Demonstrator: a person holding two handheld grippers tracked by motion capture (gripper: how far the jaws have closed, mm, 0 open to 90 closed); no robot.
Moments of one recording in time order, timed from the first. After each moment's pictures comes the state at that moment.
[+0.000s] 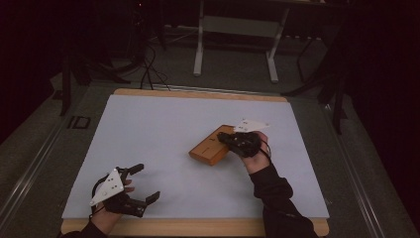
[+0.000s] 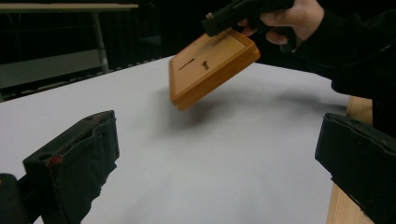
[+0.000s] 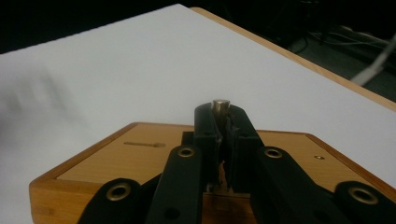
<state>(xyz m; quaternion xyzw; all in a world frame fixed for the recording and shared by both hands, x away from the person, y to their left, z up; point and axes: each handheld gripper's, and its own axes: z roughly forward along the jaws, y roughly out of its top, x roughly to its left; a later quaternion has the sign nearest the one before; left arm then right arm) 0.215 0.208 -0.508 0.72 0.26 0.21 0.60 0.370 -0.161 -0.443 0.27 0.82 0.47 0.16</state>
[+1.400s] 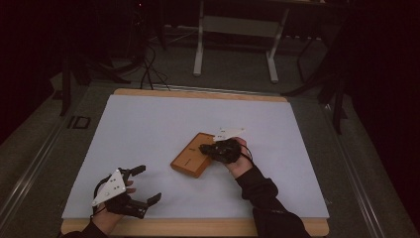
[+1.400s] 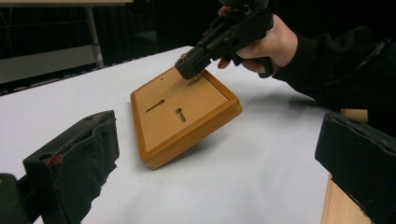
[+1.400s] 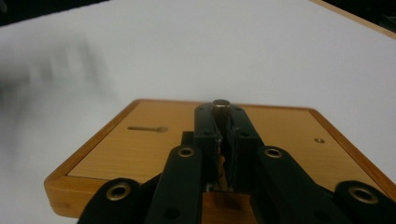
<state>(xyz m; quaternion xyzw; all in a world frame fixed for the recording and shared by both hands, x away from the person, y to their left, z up) 0.215 0.205 -0.511 0.73 0.26 0.20 0.60 0.378 -0.118 -0.489 0.21 0.86 0.46 0.09</state>
